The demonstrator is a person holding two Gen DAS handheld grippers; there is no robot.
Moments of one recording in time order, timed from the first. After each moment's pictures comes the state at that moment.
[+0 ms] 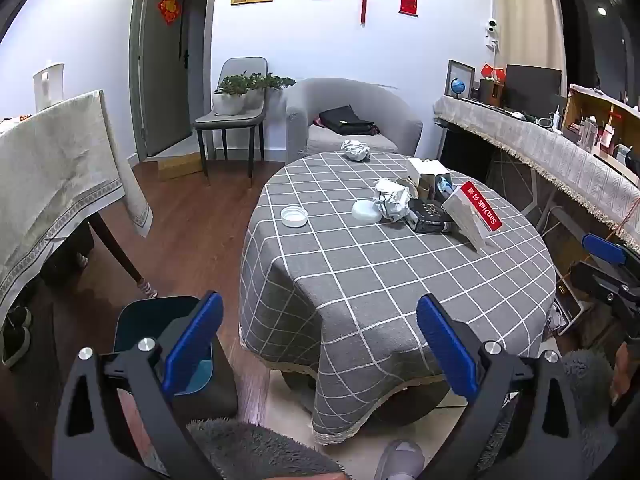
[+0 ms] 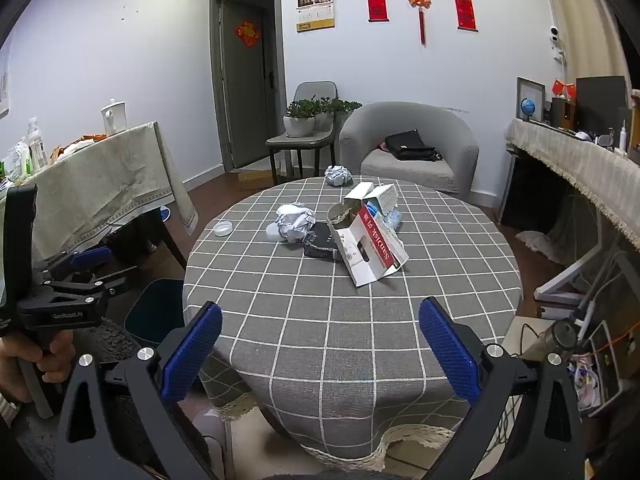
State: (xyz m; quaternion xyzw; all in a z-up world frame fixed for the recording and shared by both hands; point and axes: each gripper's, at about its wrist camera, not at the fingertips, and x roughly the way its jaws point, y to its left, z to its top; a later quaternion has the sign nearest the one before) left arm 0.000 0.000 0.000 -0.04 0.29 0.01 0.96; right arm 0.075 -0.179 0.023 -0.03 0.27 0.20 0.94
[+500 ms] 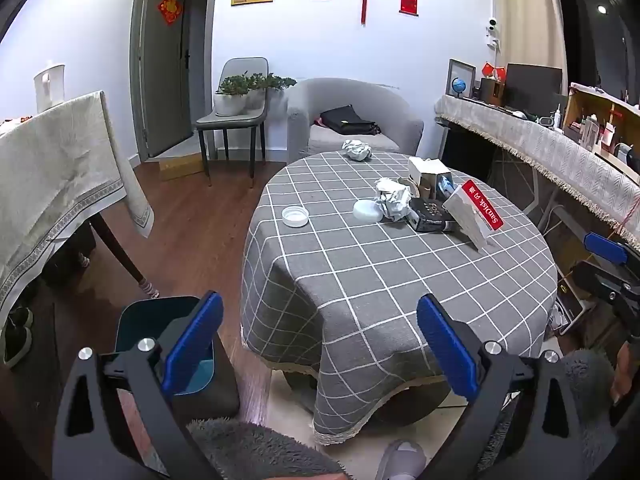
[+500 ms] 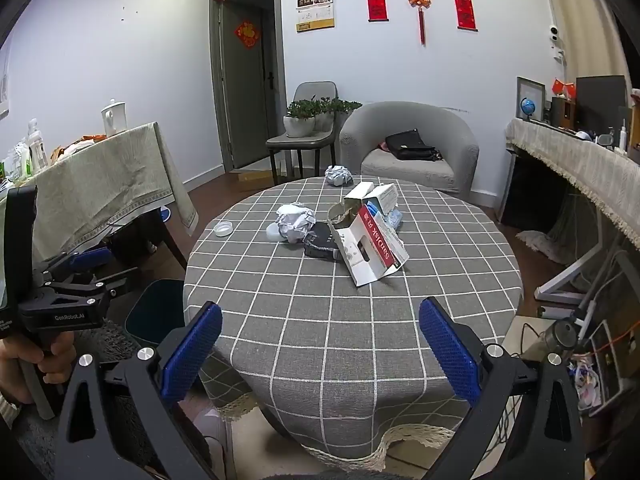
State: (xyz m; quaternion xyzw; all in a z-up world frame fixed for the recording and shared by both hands) left arm 0.000 0.001 0.000 -0.04 0.29 0.01 0.95; right arm 0.076 -0.180 0.022 -0.03 0.27 0.20 0.94
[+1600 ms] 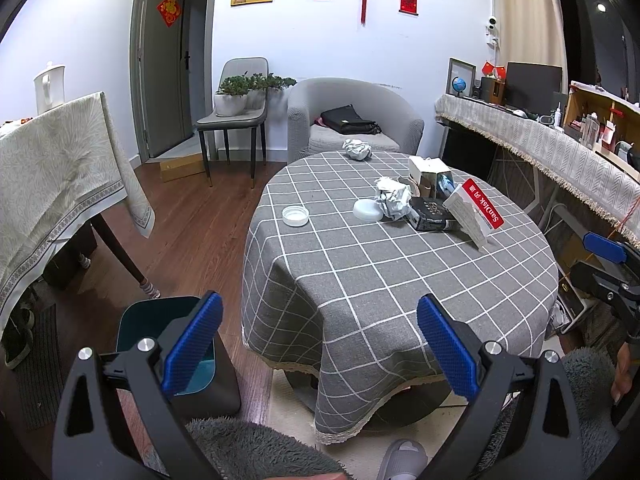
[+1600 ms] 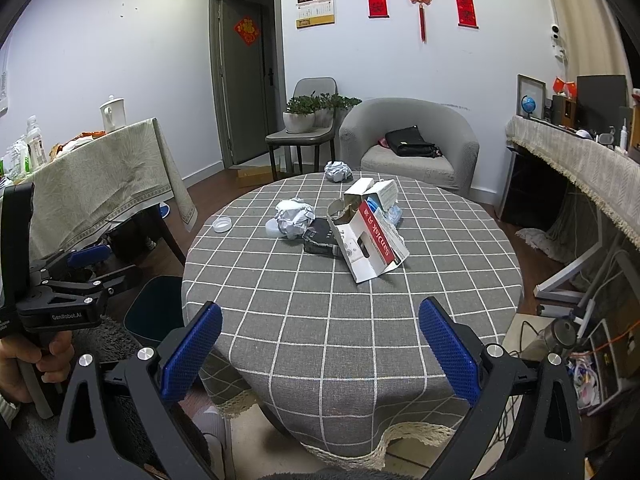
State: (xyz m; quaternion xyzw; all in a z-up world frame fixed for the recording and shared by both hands) left arm 0.002 0.005 -0.002 -0.03 0.29 0.01 0.95; right arm 0.076 -0.177 0.021 -0.03 0.27 0.20 0.94
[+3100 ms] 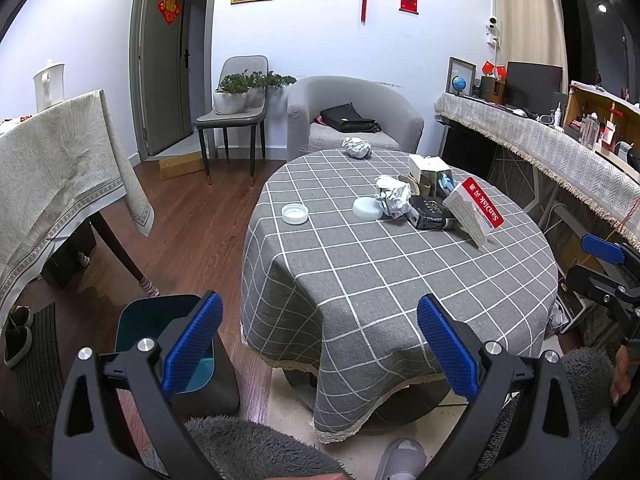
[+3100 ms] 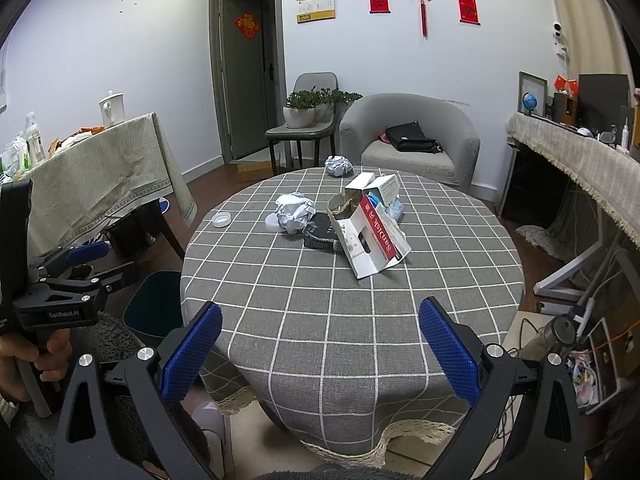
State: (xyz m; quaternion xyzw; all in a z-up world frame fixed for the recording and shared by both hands) left arm 0.002 0.006 -0.003 -0.03 0.30 0.01 0.95; right arm 0.077 -0.174 0.006 -0.03 0.28 0.20 0.94
